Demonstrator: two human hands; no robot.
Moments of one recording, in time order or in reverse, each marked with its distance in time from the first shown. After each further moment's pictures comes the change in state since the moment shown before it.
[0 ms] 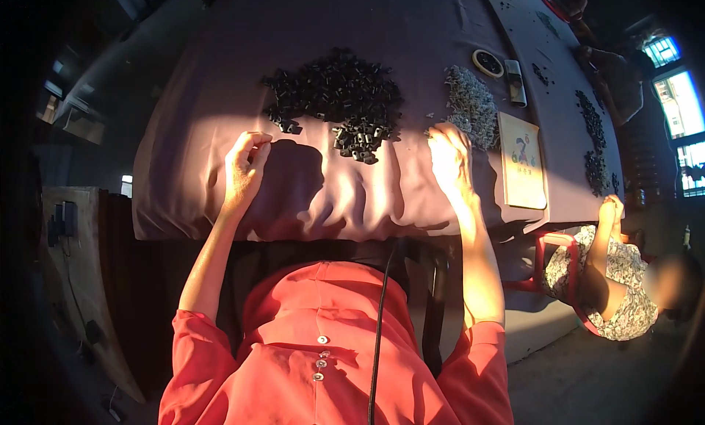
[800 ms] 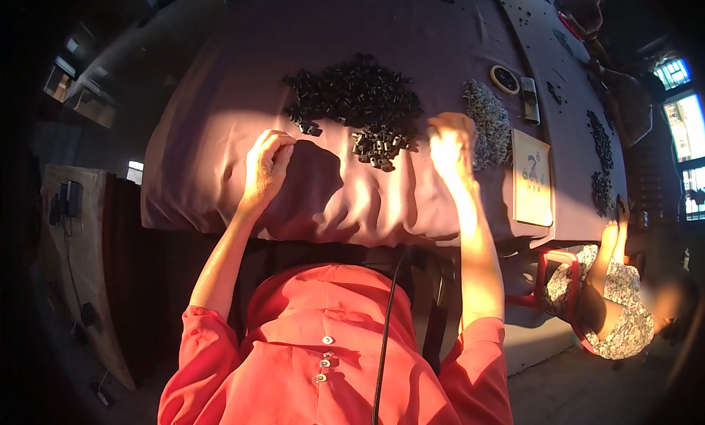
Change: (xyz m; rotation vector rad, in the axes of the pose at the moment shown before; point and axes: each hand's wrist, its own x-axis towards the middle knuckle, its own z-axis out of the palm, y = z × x) left_hand -0.001 -0.002 0.003 0.173 0.007 0.137; right_hand 0.050 -0.019 0.018 -0.055 -0.031 0.050
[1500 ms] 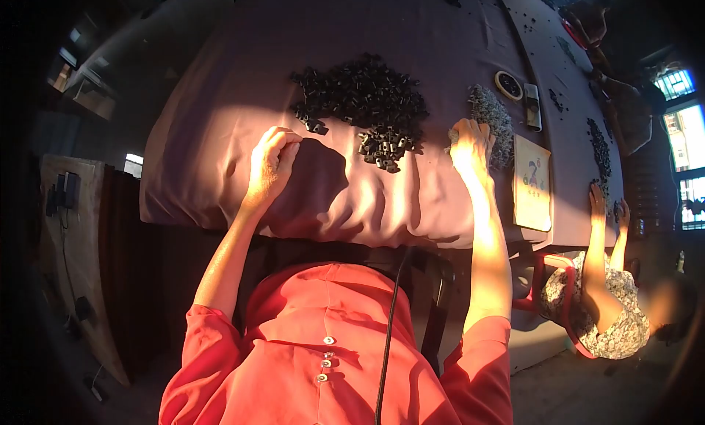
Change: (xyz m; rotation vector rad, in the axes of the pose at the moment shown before) left_hand 0.000 0.001 0.000 -0.021 0.025 0.028; right_hand -0.005 0.025 -0.007 -0.267 -0.179 0.192
